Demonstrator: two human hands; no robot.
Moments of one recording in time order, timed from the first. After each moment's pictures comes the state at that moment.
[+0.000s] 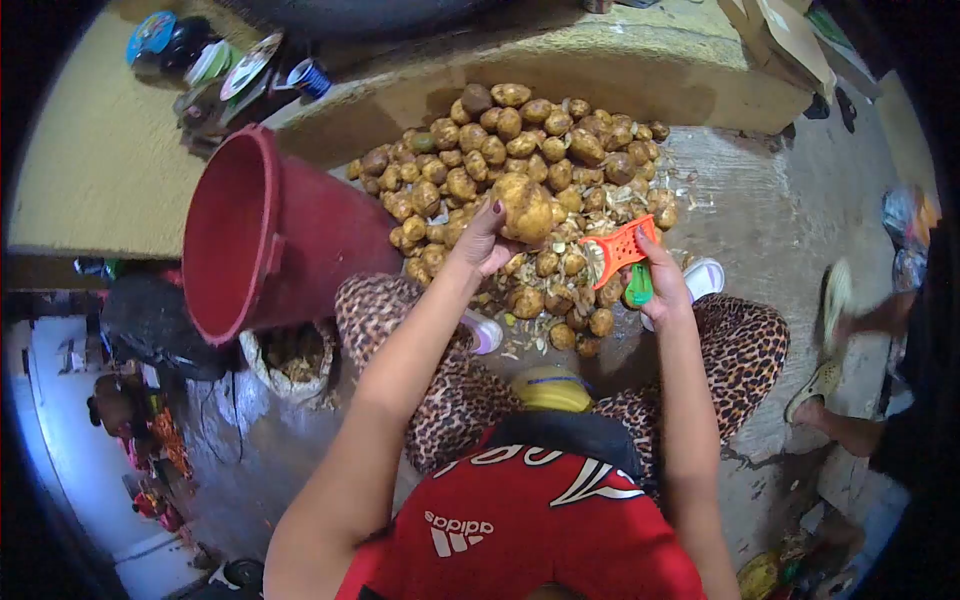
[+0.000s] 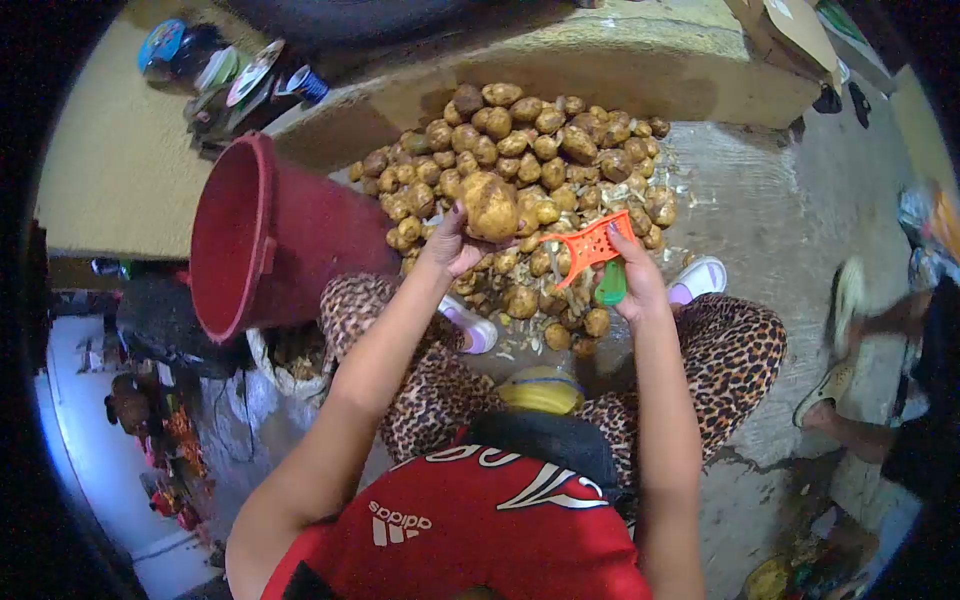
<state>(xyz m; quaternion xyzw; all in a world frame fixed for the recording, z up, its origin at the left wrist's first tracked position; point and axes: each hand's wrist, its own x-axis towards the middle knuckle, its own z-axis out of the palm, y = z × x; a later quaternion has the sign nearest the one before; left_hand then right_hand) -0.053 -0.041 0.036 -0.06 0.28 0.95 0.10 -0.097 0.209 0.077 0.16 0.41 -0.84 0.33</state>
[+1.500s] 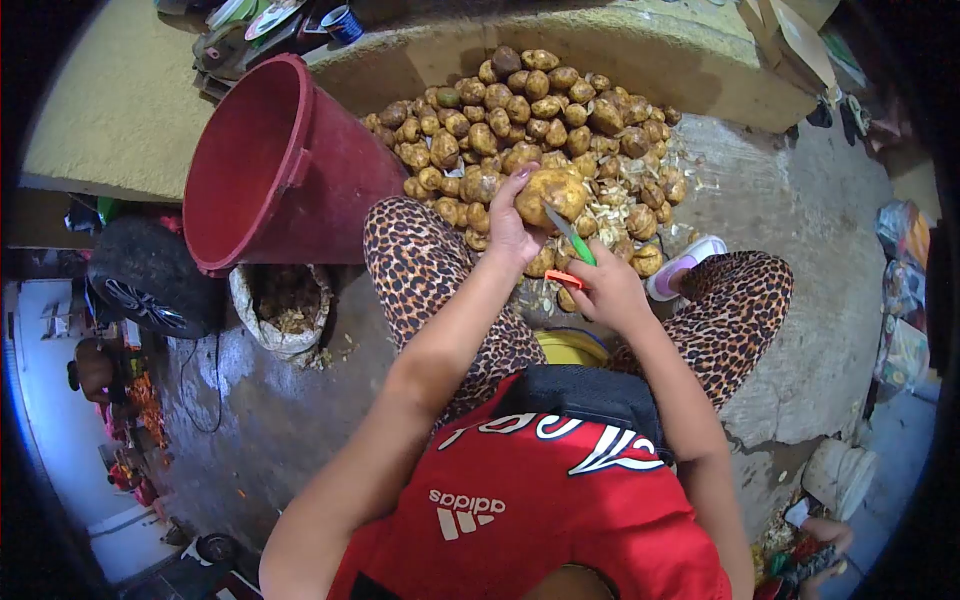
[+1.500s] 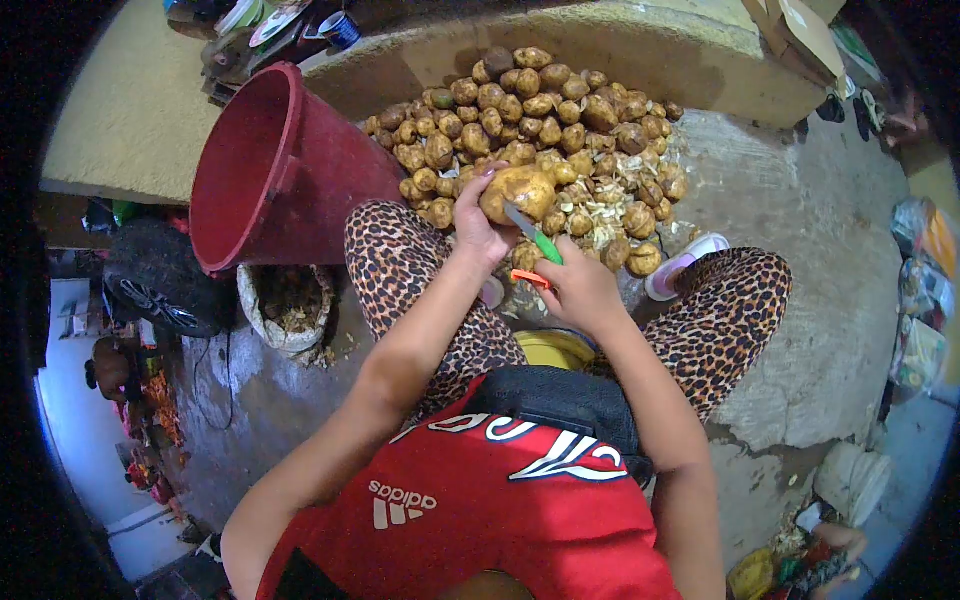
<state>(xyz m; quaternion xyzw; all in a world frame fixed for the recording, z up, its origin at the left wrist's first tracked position) 0.024 -0.002 0.070 -0.18 0.17 0.97 -0.08 0.030 0.171 0.098 -0.45 0.86 -0.25 0.06</state>
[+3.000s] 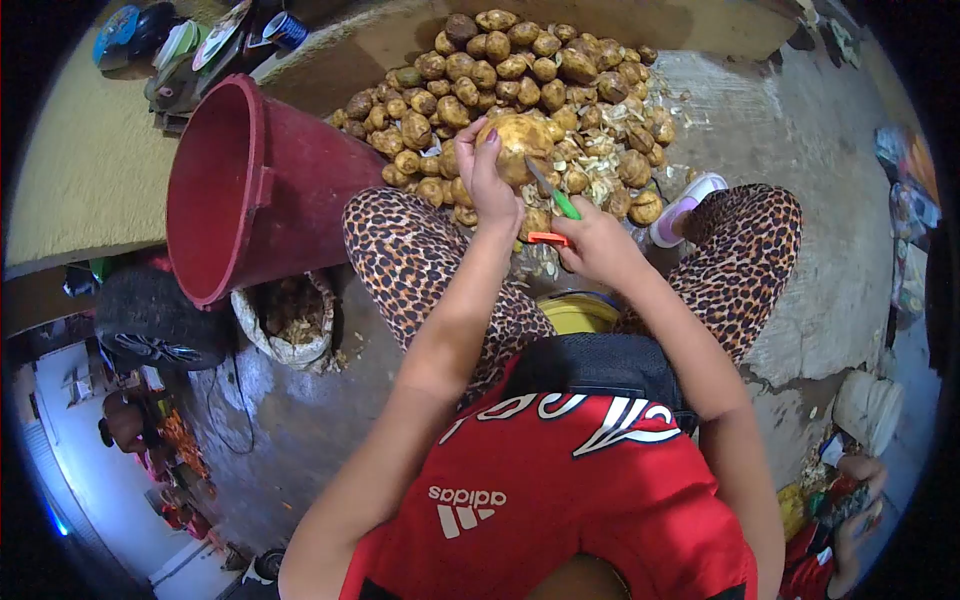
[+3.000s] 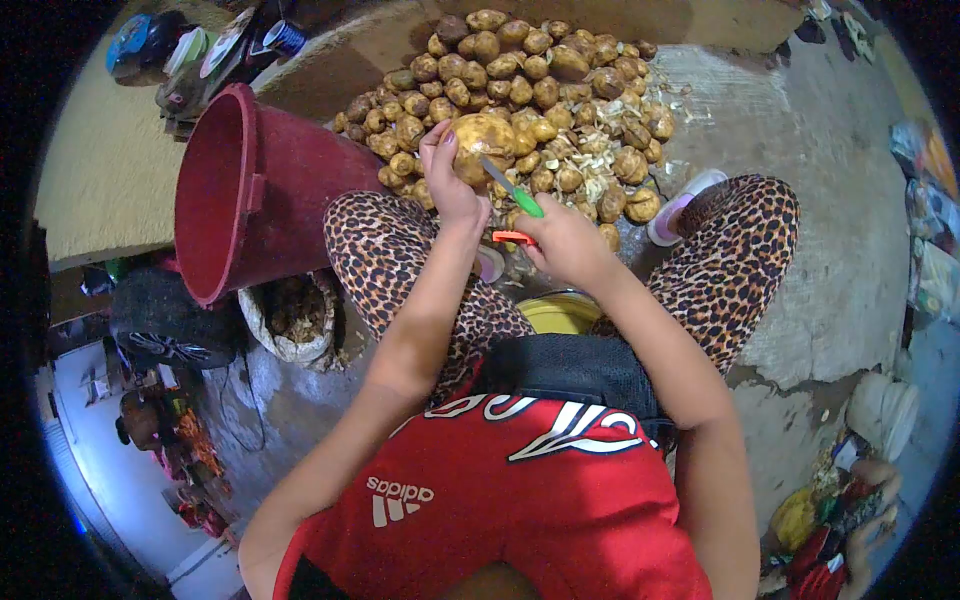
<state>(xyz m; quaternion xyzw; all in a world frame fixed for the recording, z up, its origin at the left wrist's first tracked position) 0.008 0.003 0.058 -0.15 0.40 0.85 -0.31 0.024 0.163 0.084 -0.43 0.85 -0.30 0.09</state>
